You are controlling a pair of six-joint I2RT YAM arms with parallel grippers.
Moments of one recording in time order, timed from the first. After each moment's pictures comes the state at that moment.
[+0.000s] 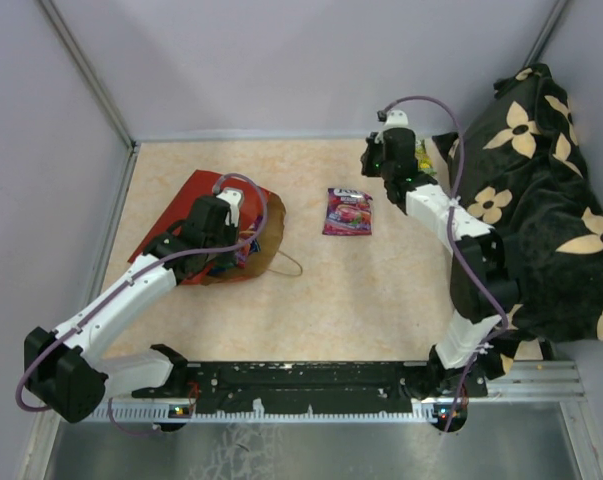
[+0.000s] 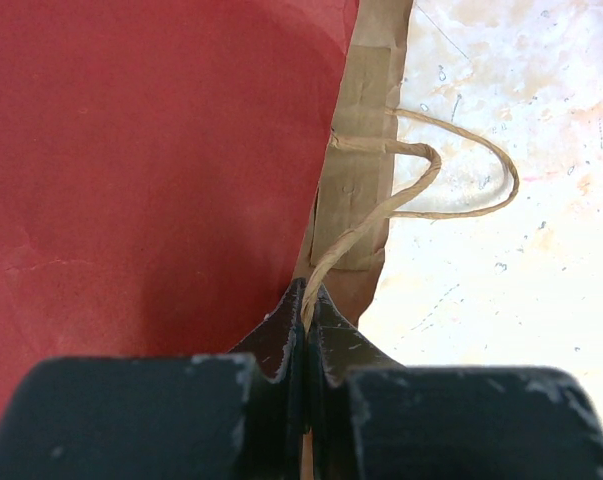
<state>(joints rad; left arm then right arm) -0.54 1.16 0.95 -0.59 -0.19 -0.19 0.30 1.67 1.29 0.05 0.01 0.26</state>
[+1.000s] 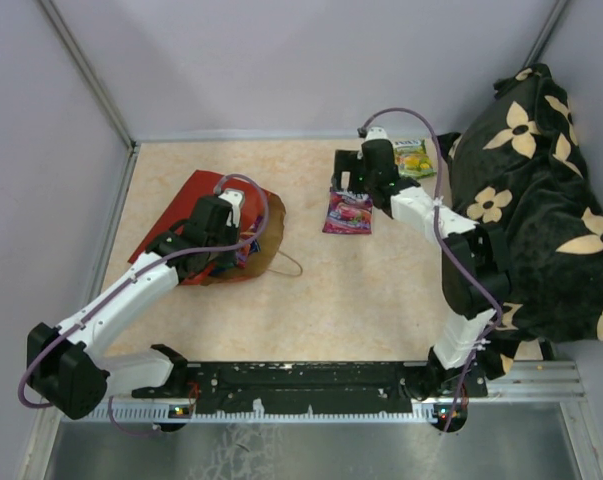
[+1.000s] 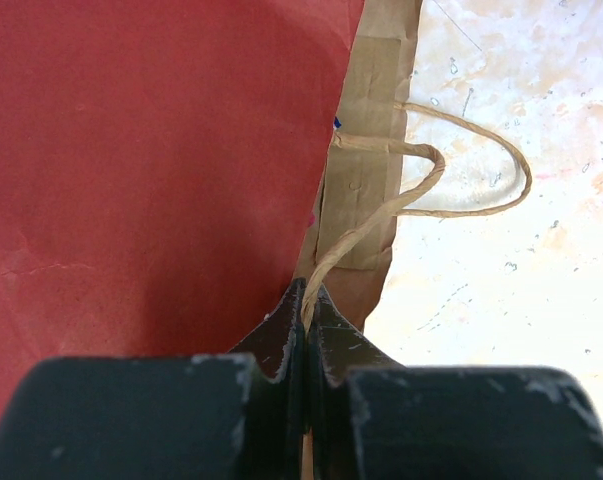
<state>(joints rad) -0.54 1.18 0.95 -0.59 -0.19 -0.19 0.36 1.81 1.33 -0.07 0.03 0.29</state>
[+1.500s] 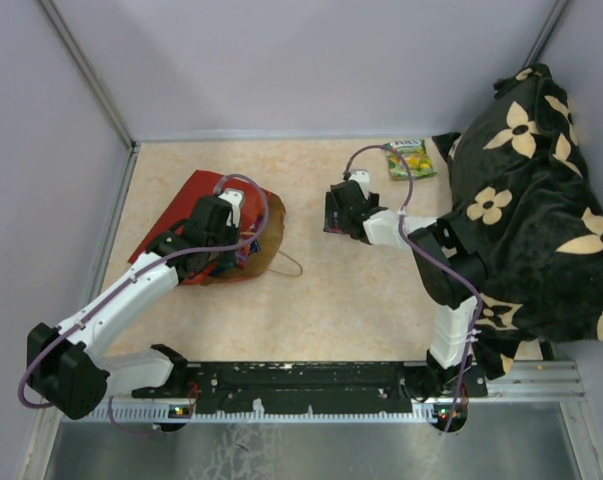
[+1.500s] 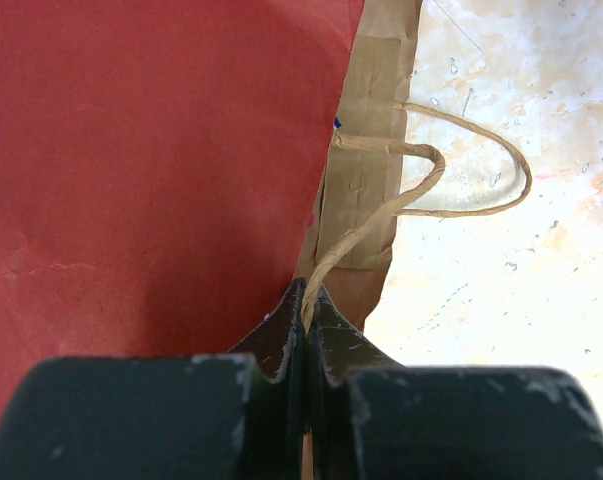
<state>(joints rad) -0.54 1.18 0.95 -0.59 -0.19 -0.19 0.53 1.91 1.14 -0.03 0.37 0.41</state>
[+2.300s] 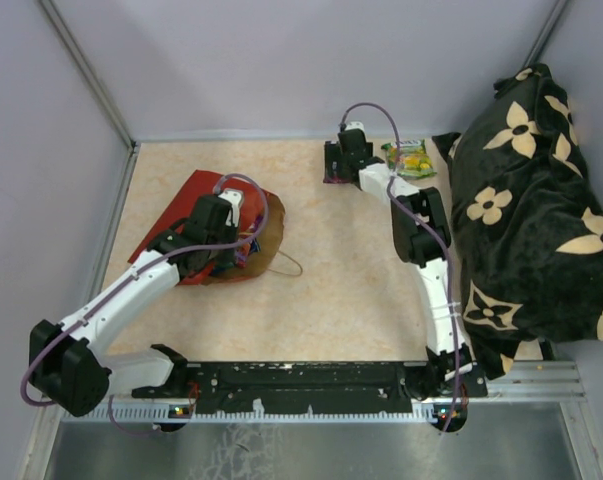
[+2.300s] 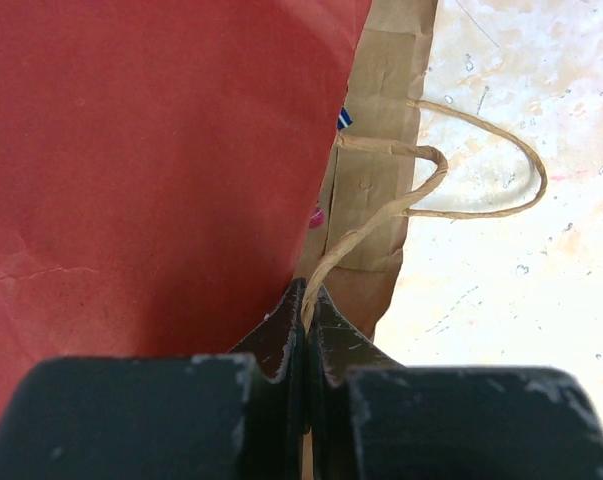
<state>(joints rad) -0.53 1.20 0.95 -0.59 -0.19 -0.18 0.37 2.40 1.91 -0.19 0.20 0.21</state>
